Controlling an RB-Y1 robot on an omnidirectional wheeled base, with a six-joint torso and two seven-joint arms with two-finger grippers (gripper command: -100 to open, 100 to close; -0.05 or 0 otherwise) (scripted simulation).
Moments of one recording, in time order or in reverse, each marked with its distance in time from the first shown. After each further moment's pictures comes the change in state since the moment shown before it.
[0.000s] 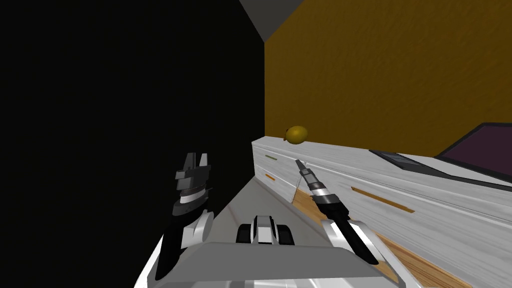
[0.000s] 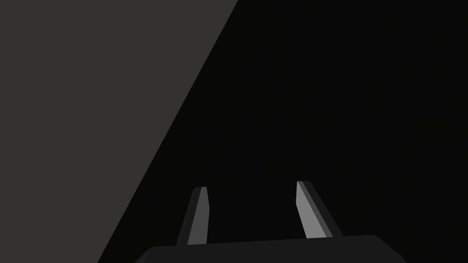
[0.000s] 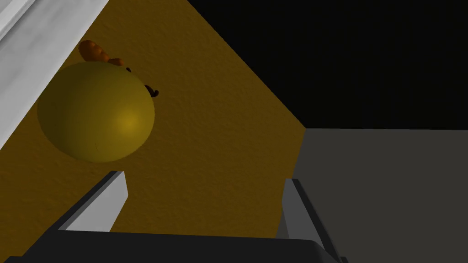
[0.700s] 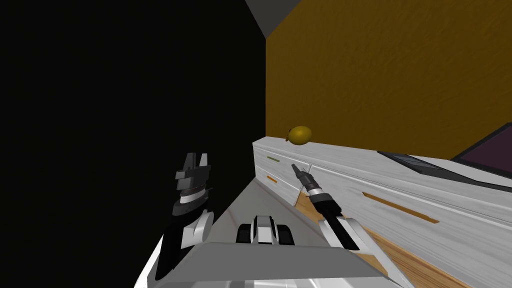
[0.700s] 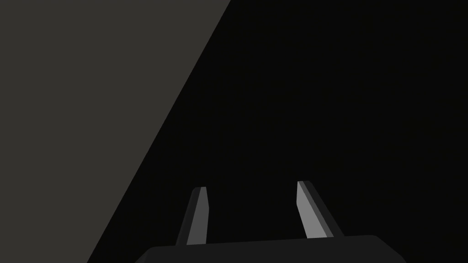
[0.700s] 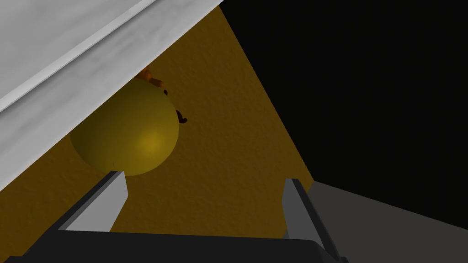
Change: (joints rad) left arm 0.000 0.000 0.000 0.000 0.000 0.000 0.000; right arm -0.025 -0.007 0.016 0.071 0.187 0.122 0.064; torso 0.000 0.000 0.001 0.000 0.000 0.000
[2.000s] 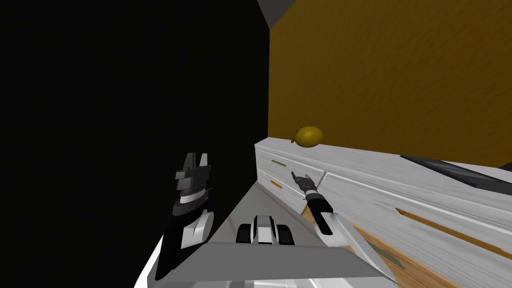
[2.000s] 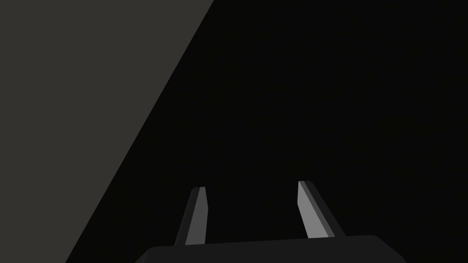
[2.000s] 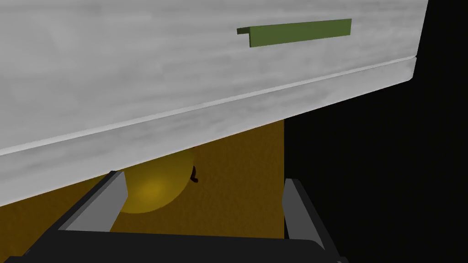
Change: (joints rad) left arm 0.000 0.000 0.000 0.000 0.000 0.000 0.000; right arm -0.060 0.000 0.040 0.152 0.363 0.261 0.118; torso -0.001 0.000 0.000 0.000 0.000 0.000
